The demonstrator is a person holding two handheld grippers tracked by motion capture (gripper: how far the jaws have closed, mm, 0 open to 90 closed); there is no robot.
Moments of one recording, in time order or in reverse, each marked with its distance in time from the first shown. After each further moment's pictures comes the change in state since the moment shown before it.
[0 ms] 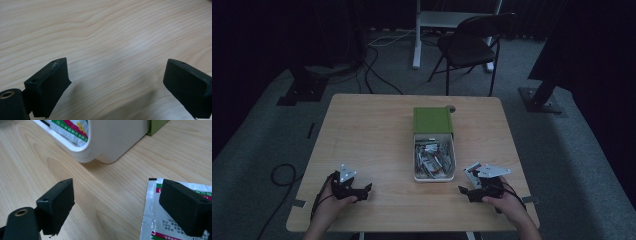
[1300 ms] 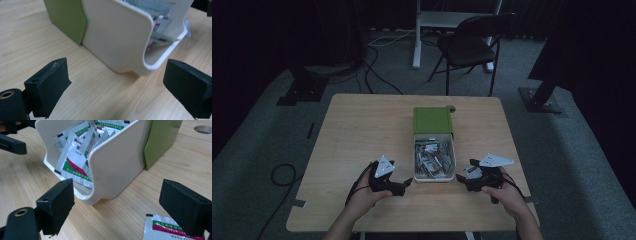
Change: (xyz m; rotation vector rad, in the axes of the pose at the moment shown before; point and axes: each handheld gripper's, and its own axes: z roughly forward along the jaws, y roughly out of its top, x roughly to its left) left arm -0.086 0.069 0.021 -0.205 -0.268 0.146; right arm -0.003 0.036 -0.008 -0.123 0.030 0.032
